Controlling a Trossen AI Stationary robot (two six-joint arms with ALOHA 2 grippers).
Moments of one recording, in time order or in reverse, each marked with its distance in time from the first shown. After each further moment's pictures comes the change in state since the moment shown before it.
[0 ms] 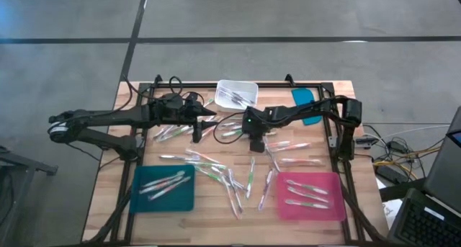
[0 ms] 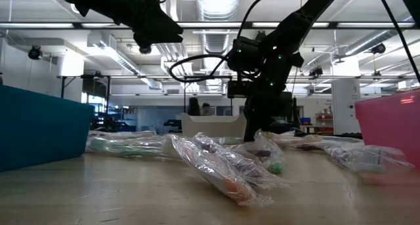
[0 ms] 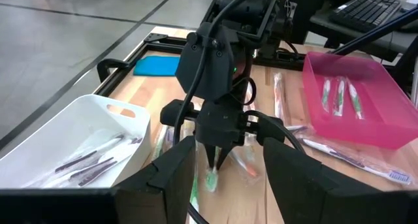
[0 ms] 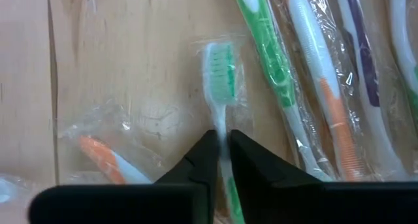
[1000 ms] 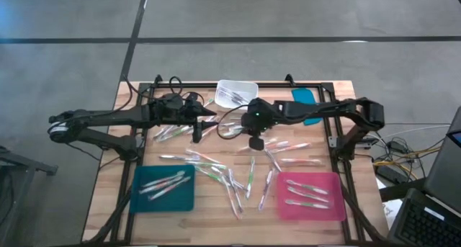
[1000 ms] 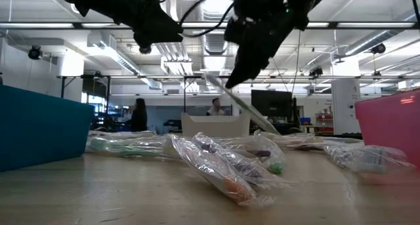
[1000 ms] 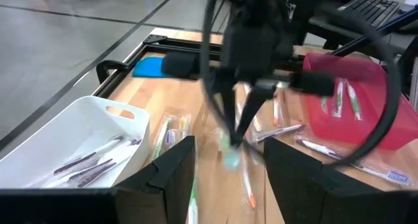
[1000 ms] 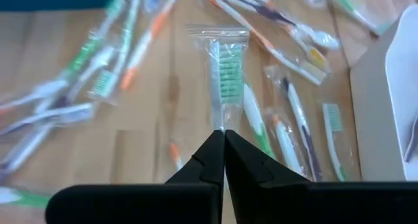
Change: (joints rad) left arm 0.000 0.000 0.000 0.001 0.000 0.000; right arm 0.067 -0.248 0.065 -0.006 -0.072 0.033
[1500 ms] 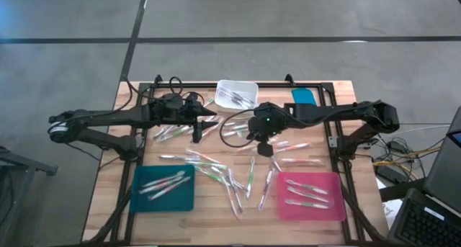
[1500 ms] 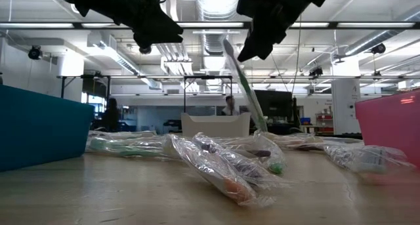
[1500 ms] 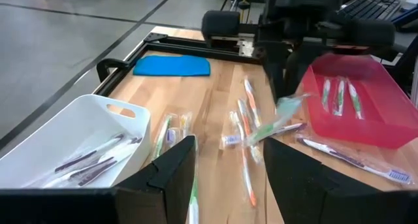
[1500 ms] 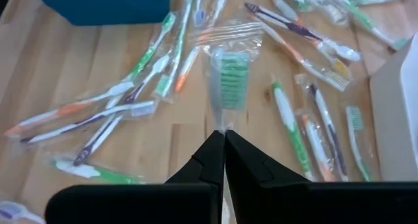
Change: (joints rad) left arm 0.000 0.001 0.000 0.000 0.000 0.000; right arm 0.087 -0.140 -0.001 -0.111 0.000 0.066
